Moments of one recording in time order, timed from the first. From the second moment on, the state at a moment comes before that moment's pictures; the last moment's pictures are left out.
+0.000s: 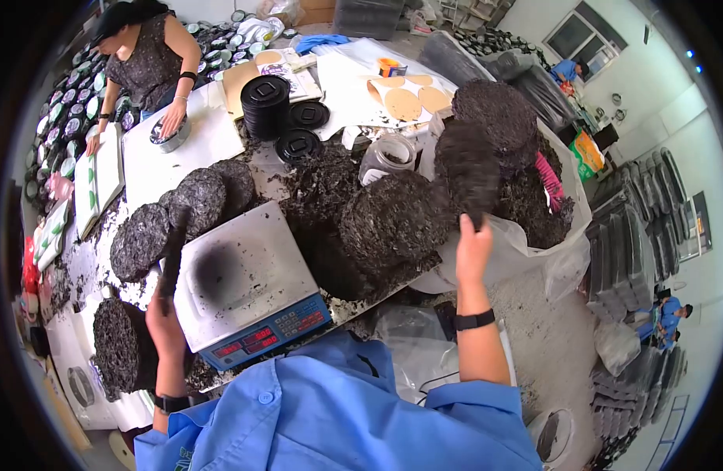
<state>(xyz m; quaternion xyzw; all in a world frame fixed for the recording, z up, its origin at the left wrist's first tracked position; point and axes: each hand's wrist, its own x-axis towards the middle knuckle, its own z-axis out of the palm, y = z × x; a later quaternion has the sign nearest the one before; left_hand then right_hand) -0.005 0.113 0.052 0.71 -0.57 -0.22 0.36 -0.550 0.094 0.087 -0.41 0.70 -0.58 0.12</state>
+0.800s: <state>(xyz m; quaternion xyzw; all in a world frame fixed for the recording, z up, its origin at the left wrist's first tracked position) 0.006 0.167 0.081 0.66 -0.45 -0.29 0.53 -0.477 0.060 0.054 -0.64 0.77 -0.01 0.01</state>
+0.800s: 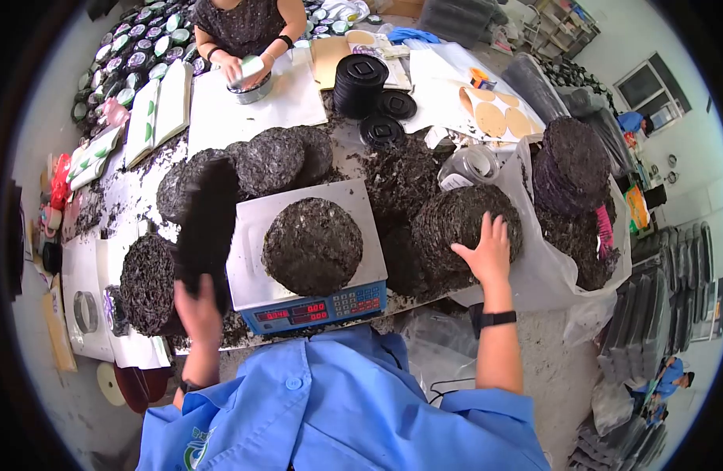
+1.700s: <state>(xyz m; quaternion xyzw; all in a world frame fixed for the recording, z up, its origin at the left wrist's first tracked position) 0.024 0.155 0.121 0.59 -0.73 -0.16 0.30 -0.496 0.036 0.061 -0.71 0.70 0.06 0.07</state>
